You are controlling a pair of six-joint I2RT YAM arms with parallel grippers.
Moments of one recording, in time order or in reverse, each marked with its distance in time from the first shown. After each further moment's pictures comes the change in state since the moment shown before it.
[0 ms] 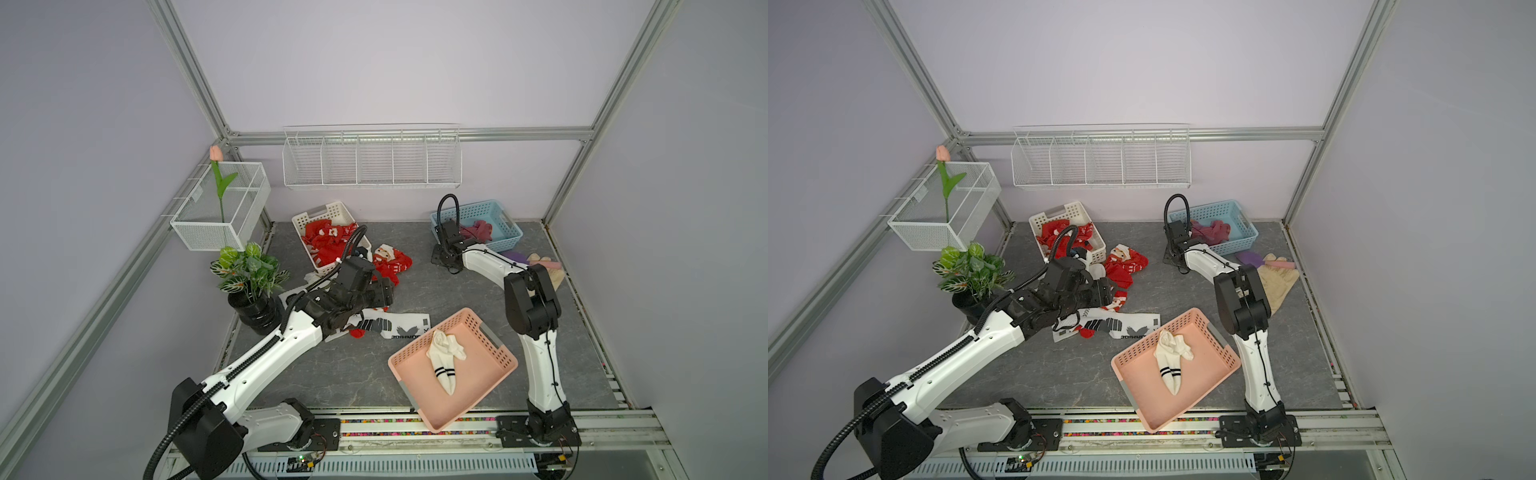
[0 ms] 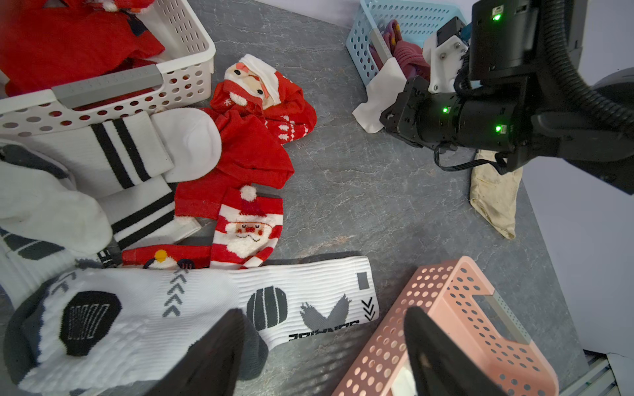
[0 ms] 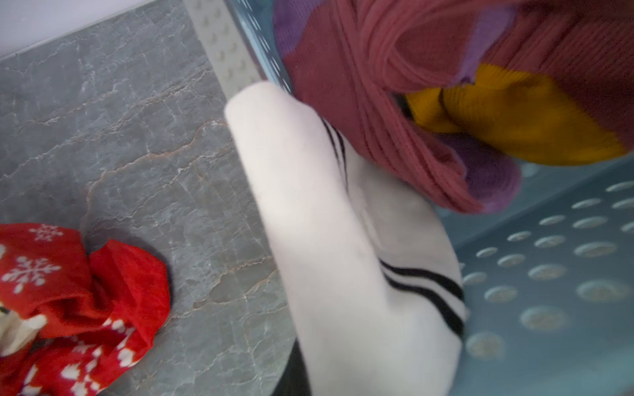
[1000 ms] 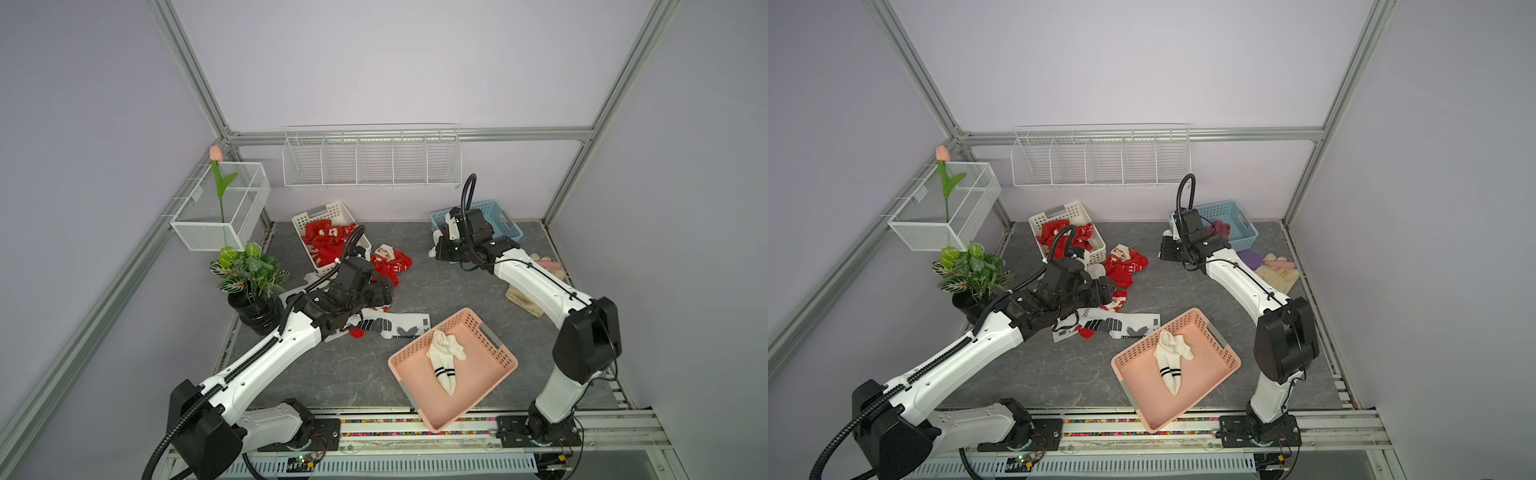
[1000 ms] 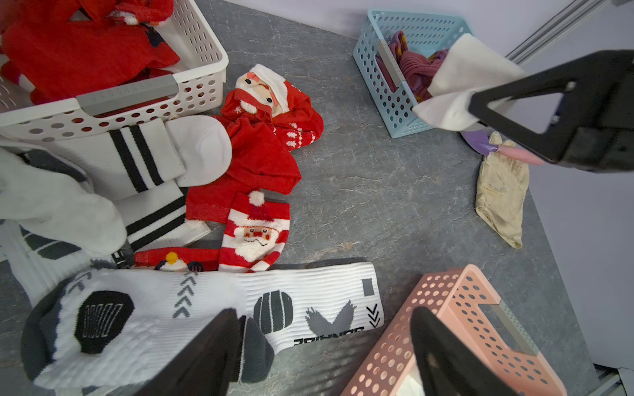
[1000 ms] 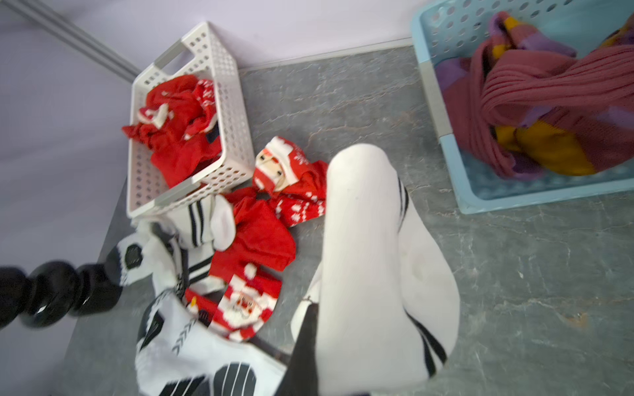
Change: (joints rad) left arm 0.001 -0.009 -0.002 0.000 -0.035 -0.003; right arm 0.055 -0.512 -0.212 -0.070 -0.319 -0.167
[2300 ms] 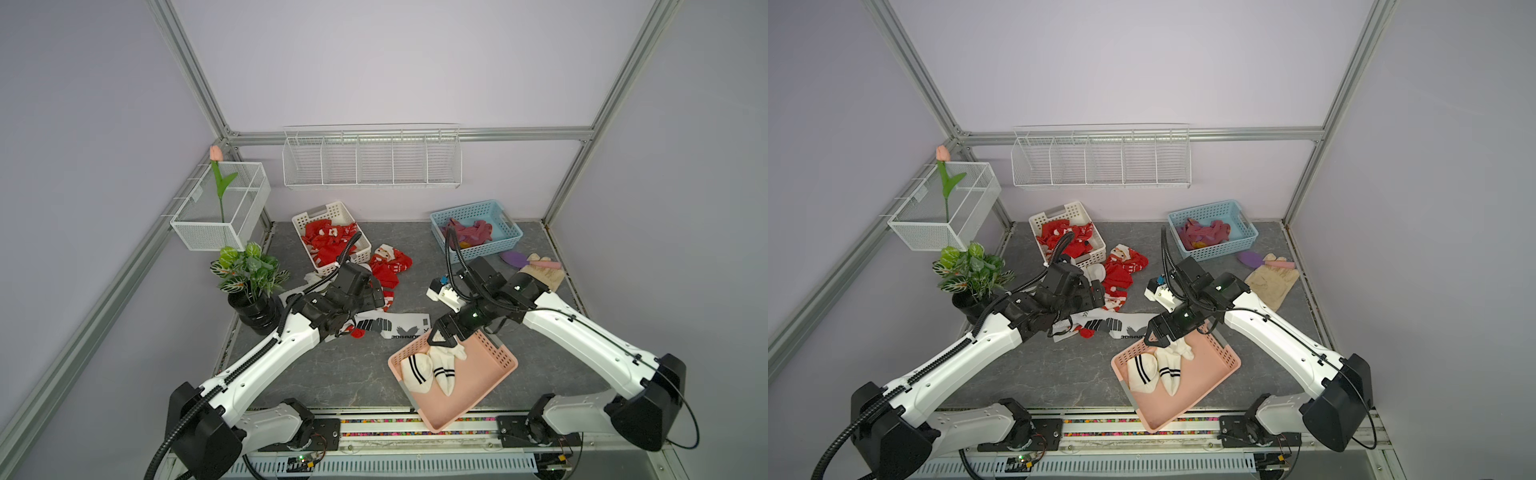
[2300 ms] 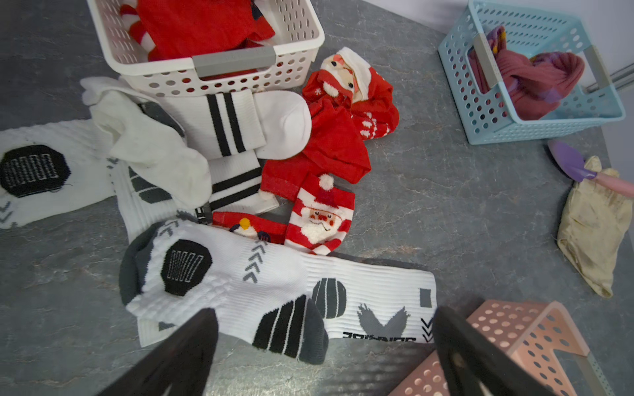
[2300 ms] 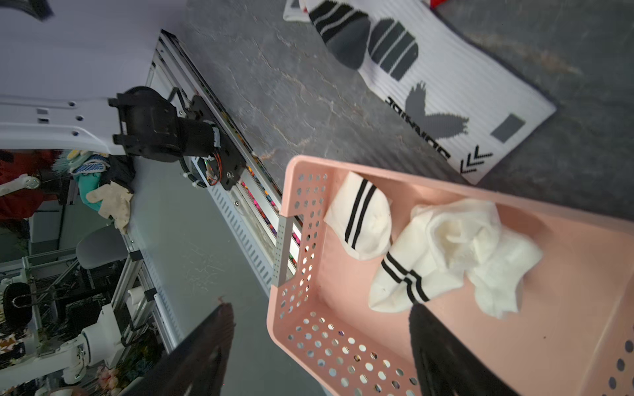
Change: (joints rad) left arm 0.026 -0.035 -0.035 -0.121 -0.155 -0.114; right arm 0.244 -0.349 -0.231 -0.512 -0.386 -0.294
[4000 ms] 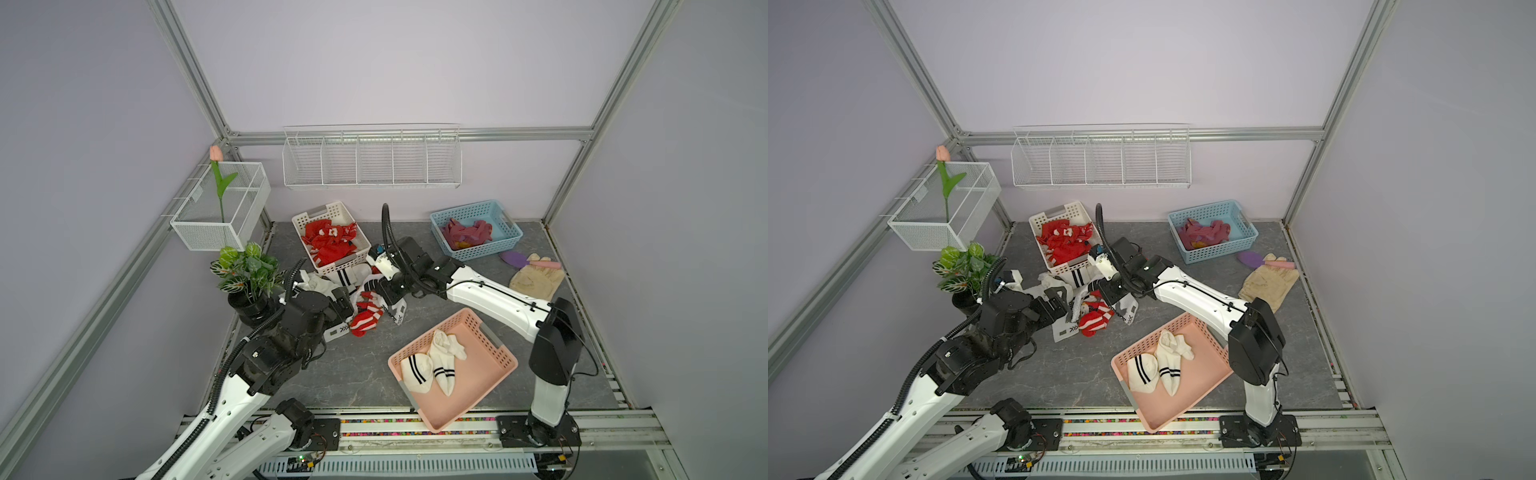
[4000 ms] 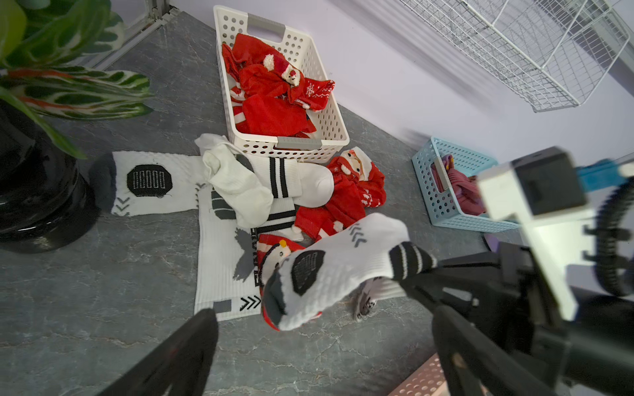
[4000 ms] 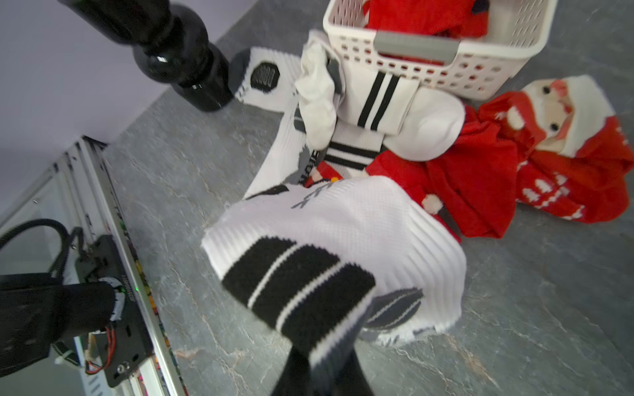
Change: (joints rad) left arm 0.000 -0.431 -0.111 -0.080 -0.154 -0.100; right arm 0.140 0.484 0.386 0.429 0.310 -0.004
